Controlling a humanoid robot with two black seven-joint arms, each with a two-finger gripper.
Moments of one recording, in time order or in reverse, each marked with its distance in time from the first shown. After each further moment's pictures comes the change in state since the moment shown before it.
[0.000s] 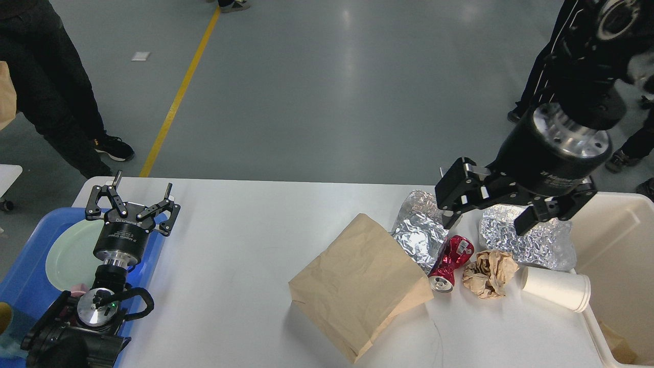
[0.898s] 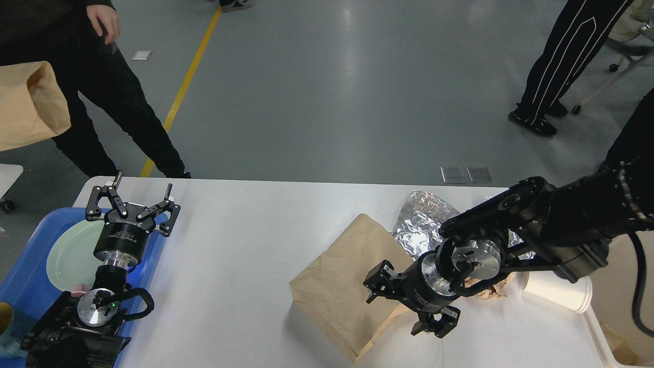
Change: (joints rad) left arm 0.000 0.000 0.000 0.000 0.000 0.000 0.000; right arm -0.958 0.079 0.380 -0.208 0.175 -0.690 -0.009
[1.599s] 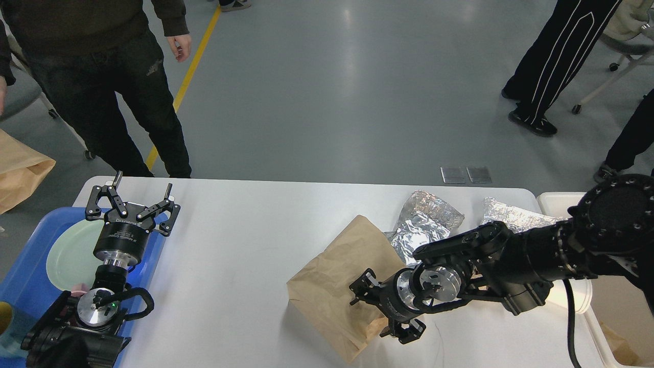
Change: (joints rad) left arm 0.000 0.000 0.000 0.000 0.000 0.000 0.000; right arm -0.287 0.109 0.107 -0.310 0.001 -0.062 0.007
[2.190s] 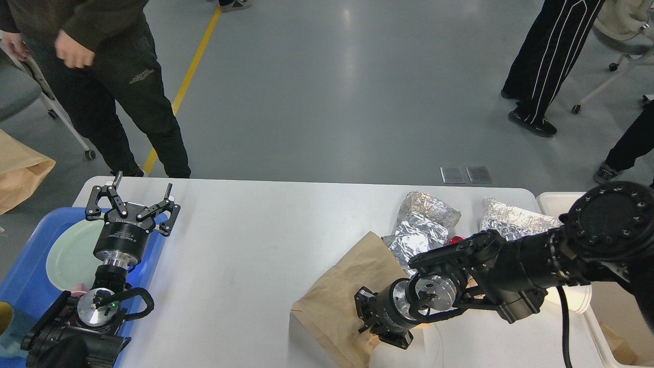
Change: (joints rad) left arm 0.000 0.000 0.000 0.000 0.000 0.000 0.000; right arm -0.022 0.025 -0.005 0.002 0.015 0.000 -0.007
